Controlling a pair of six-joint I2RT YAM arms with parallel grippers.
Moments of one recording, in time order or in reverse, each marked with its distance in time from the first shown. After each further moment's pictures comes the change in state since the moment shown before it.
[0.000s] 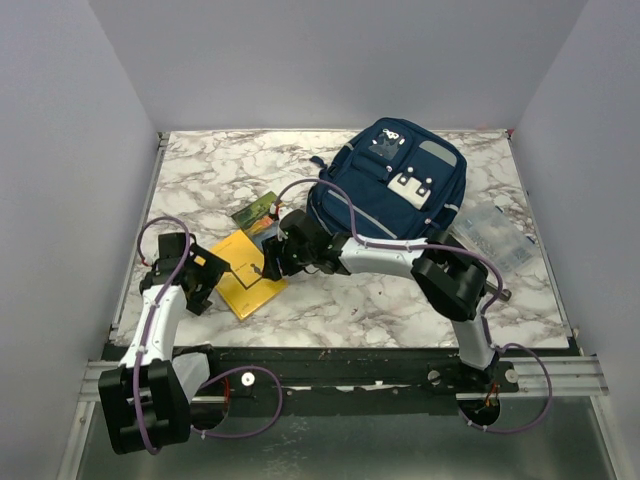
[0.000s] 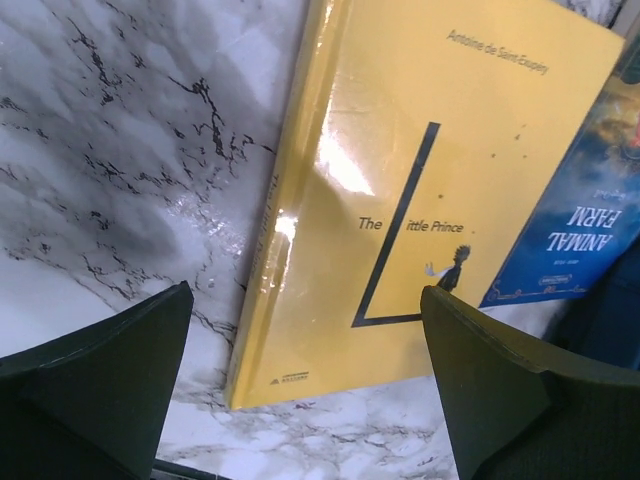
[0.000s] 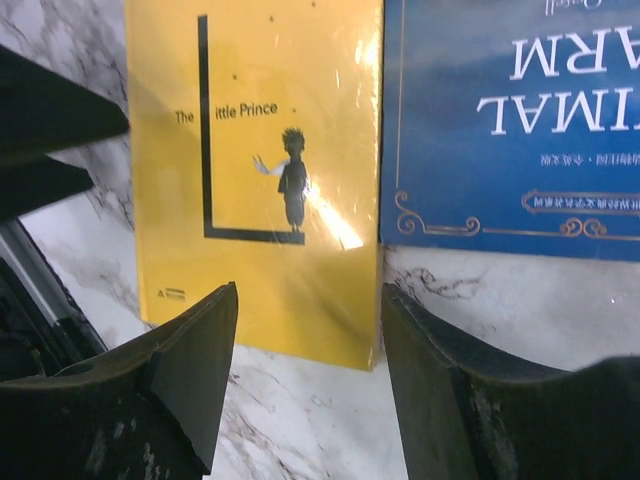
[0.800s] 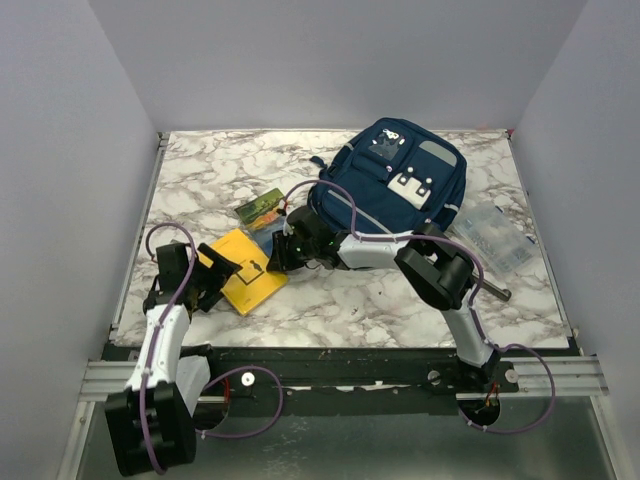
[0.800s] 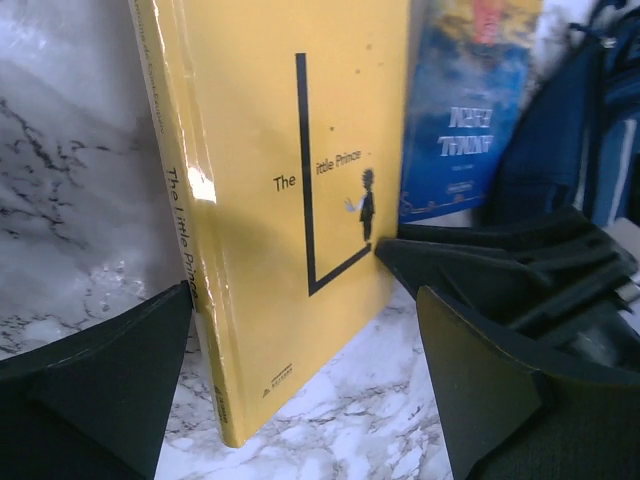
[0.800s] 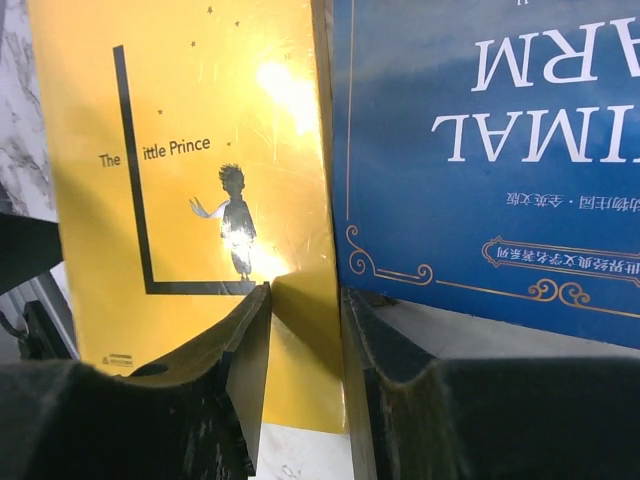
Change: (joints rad) left arm 0.011 -0.166 -0.169 0.229 0.229 0.081; right arm -0.075 0.130 0.020 0.155 -0.125 0.121
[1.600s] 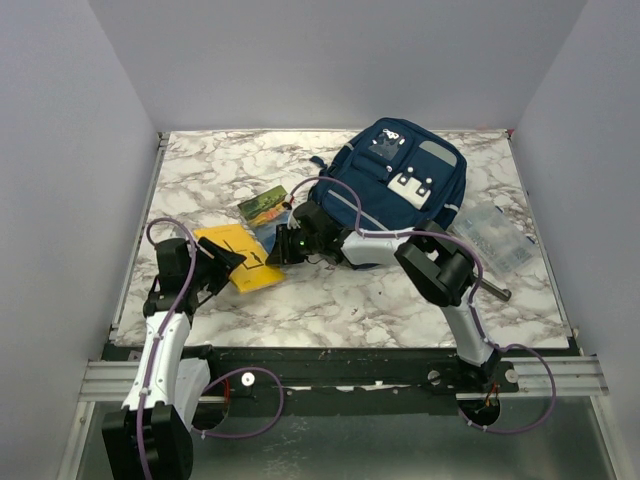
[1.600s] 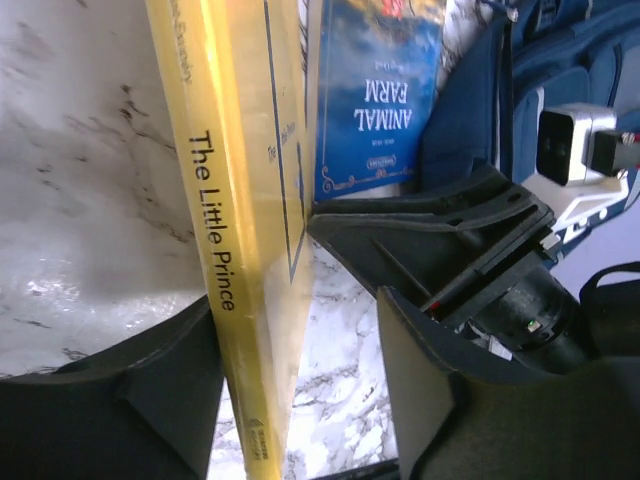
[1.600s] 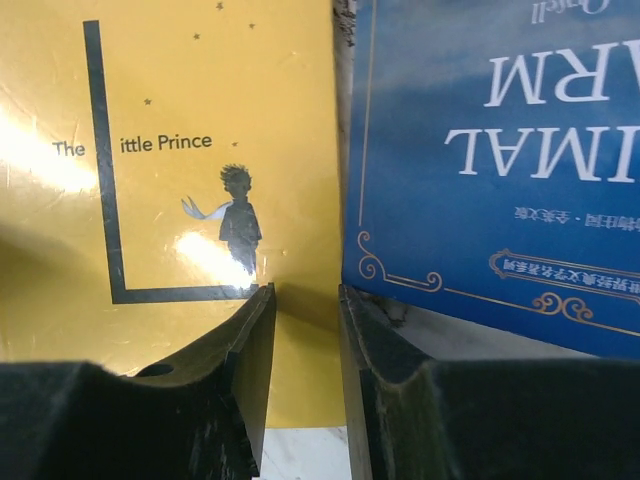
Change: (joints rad) left arm -0.052 -0.063 0.025 0.071 0.055 -0.062; right arm -0.035 0.011 -0.010 0.075 -0.057 0.059
